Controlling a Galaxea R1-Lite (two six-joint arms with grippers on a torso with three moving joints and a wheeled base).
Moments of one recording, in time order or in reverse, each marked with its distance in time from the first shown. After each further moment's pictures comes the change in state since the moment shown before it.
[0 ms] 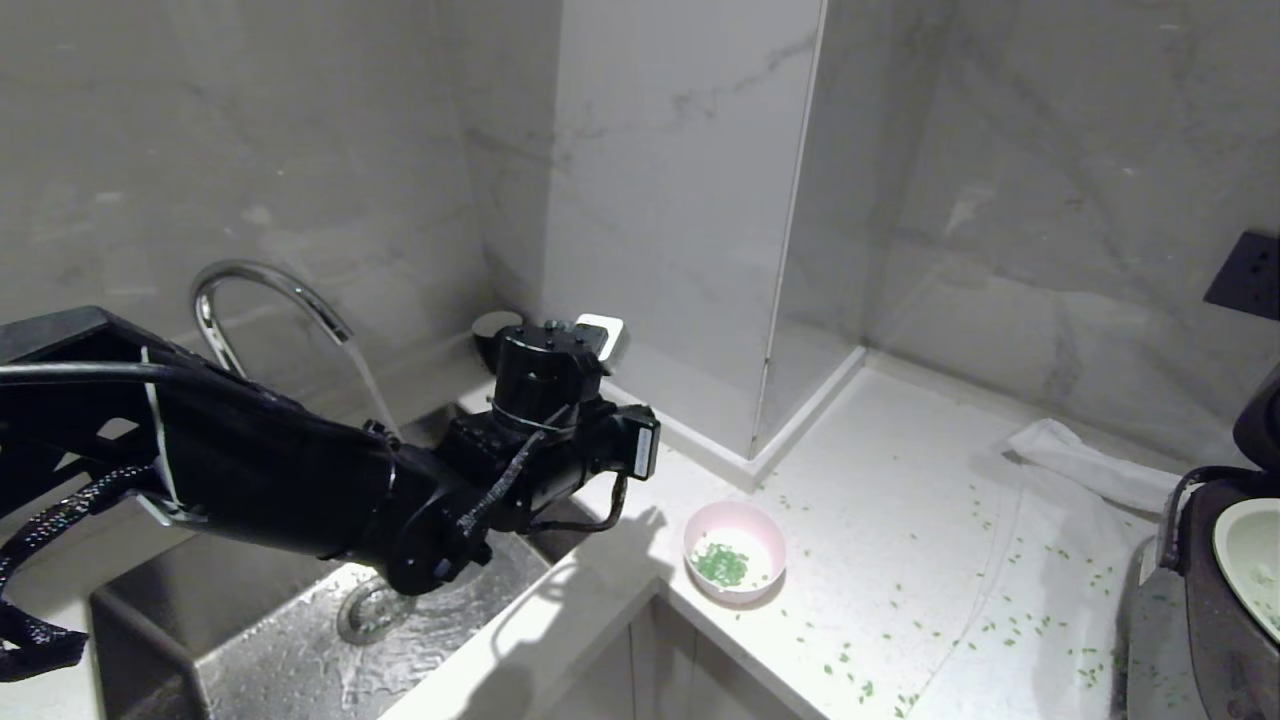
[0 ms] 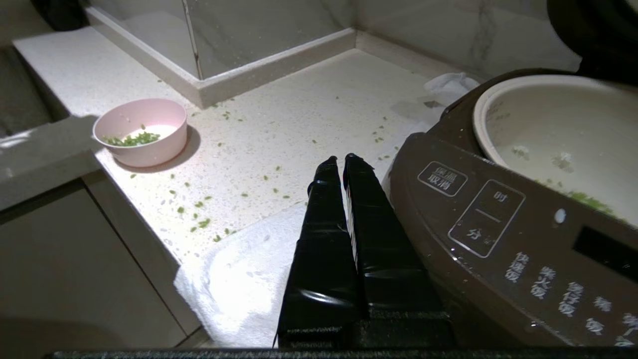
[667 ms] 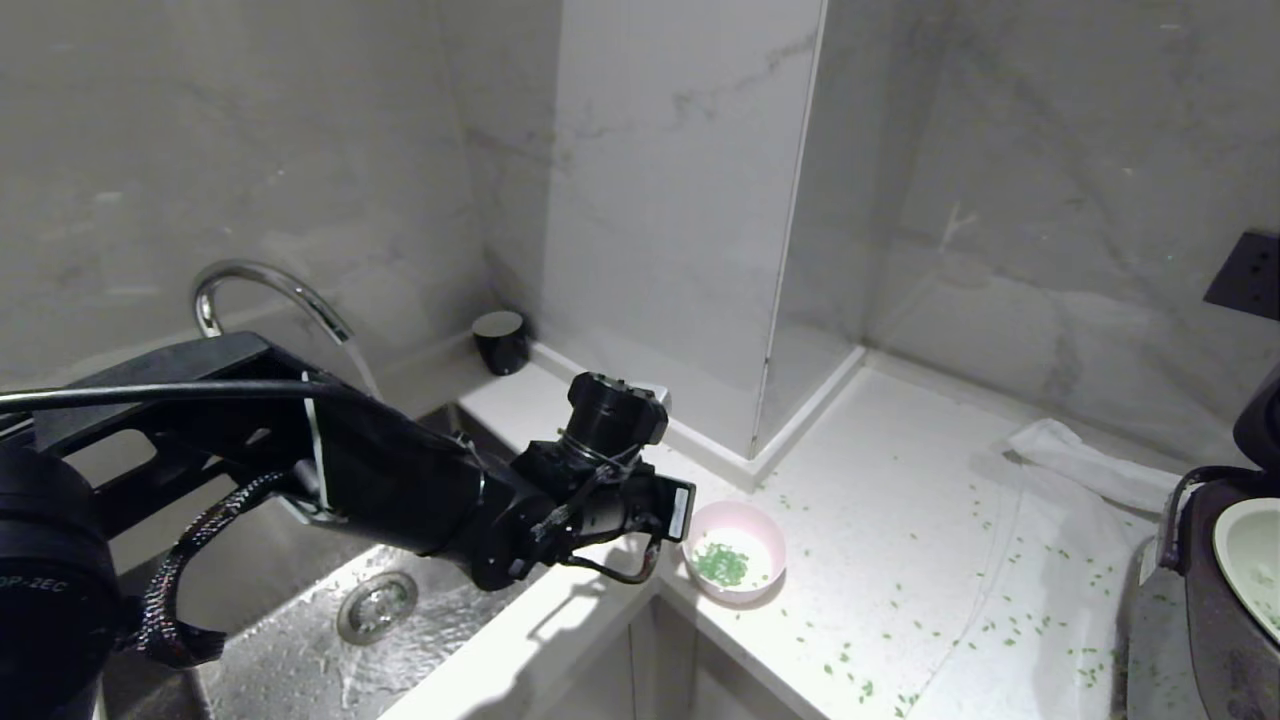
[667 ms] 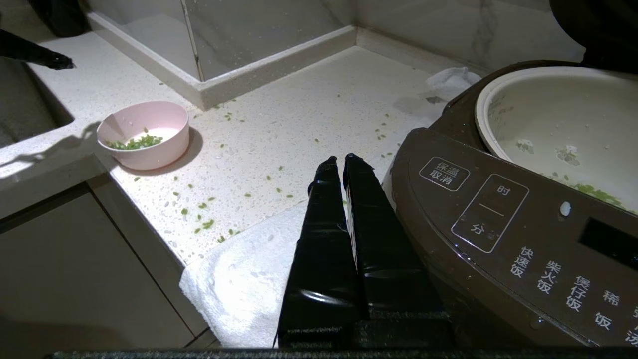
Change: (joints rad) left arm -0.052 0.127 -0.132 0.287 -0.087 -0.143; right arm 0.000 -0.002 0.005 -0.003 -0.007 0.024
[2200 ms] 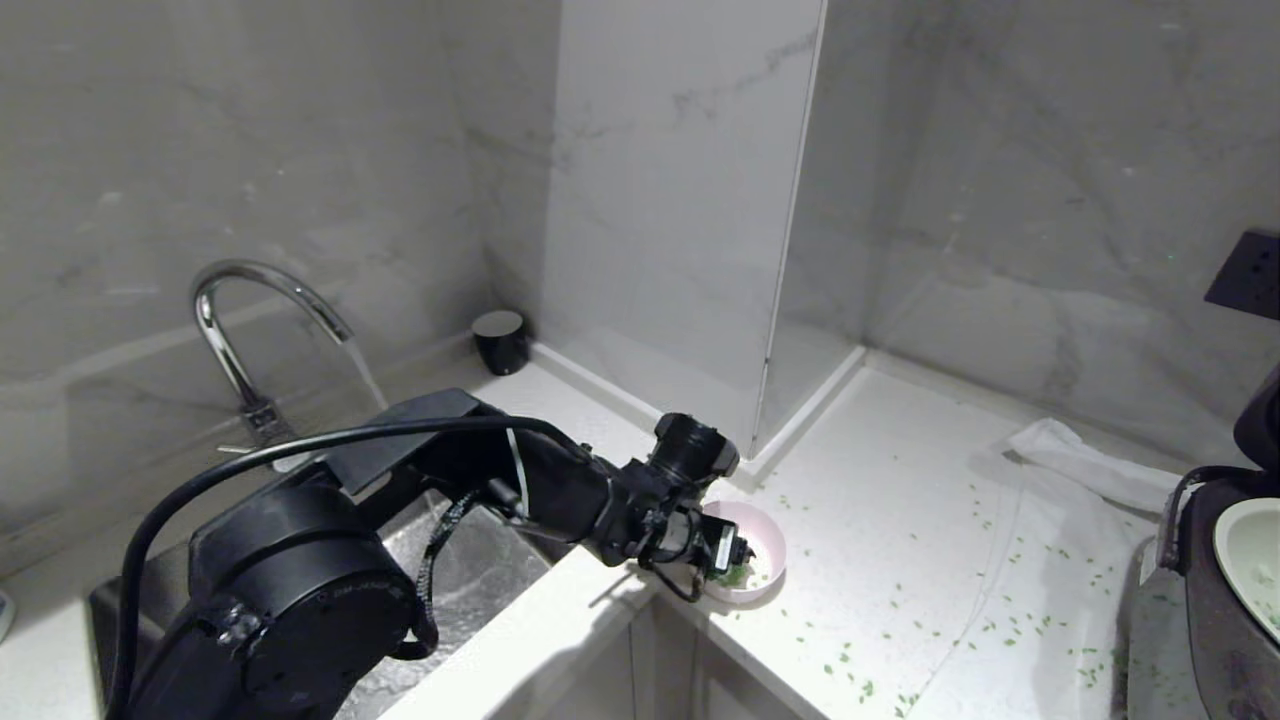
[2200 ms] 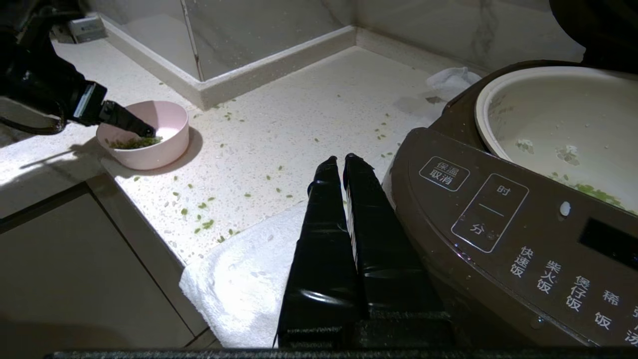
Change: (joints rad) left arm -0.044 0.309 -0.400 0.337 -0.017 -0.067; right arm 0.000 0.000 0.000 0.000 0.000 0.000
